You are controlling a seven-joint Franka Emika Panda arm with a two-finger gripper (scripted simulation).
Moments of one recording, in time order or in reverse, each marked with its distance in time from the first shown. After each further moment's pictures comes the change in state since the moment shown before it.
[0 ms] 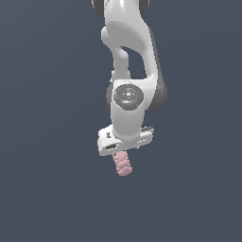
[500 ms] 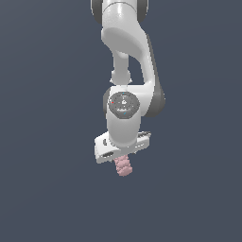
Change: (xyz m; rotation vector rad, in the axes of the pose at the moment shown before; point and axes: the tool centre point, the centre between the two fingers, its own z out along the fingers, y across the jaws) arm 0.016 0.016 0.008 -0.003 0.005 -0.050
